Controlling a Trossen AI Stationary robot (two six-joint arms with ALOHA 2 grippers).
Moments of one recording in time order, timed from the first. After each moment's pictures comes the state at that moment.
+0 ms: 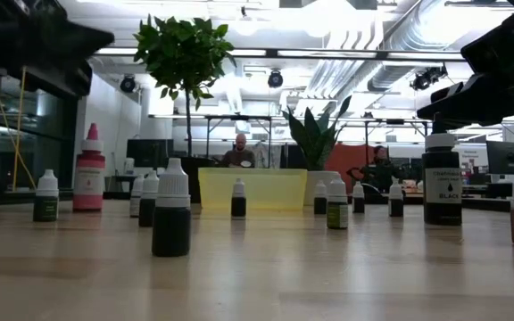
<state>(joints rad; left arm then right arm) 0.04 0.01 0.11 0.09 0.01 -0.29 -0.03 0.23 0.01 0.03 0.00 -0.09</state>
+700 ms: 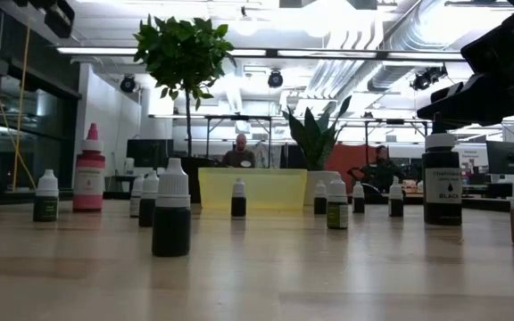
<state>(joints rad) 0.04 0.13 0.58 -0.41 0.03 -0.20 -0.03 0.23 0.01 0.03 0.00 -0.09</state>
